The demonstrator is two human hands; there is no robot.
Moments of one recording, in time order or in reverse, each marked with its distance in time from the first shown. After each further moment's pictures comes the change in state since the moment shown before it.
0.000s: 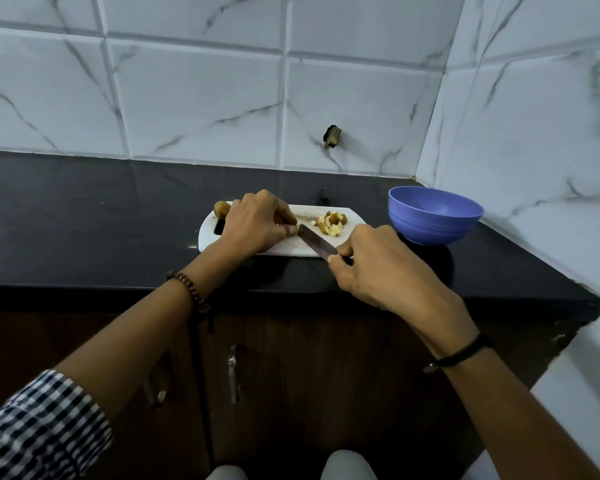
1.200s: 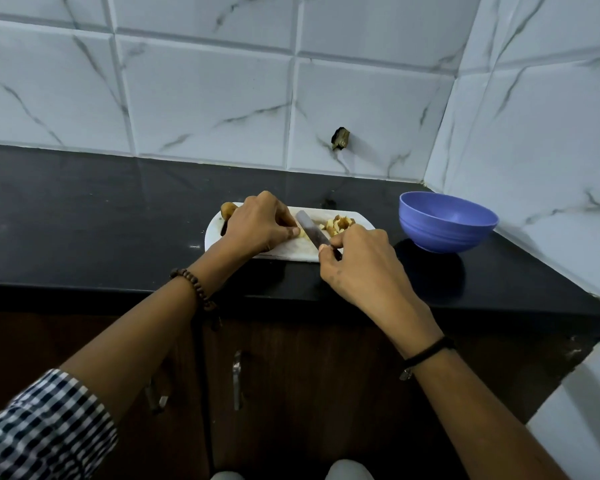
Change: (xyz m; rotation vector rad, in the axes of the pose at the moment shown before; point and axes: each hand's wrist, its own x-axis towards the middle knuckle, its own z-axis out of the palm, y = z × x) left_hand 0.014 -0.016 0.004 -0.060 -0.065 -0.062; right_hand 0.019 -0.017 0.025 0.068 0.213 0.026
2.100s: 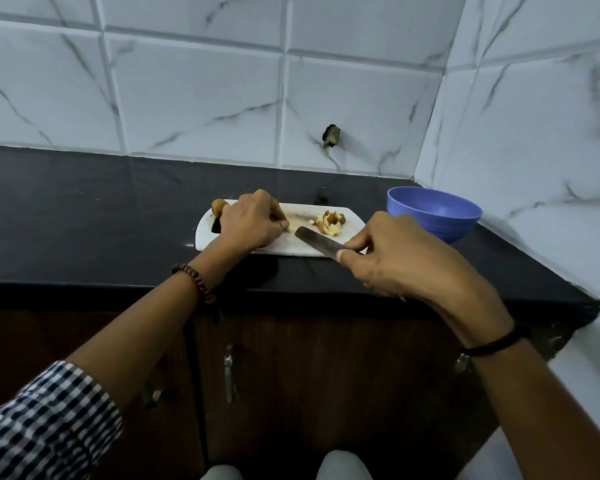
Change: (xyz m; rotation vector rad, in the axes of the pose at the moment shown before) left_hand 0.002 0.004 0.008 0.105 0.044 -0.046; right_hand -0.014 0.018 -0.059 -0.026 -0.251 -0.022
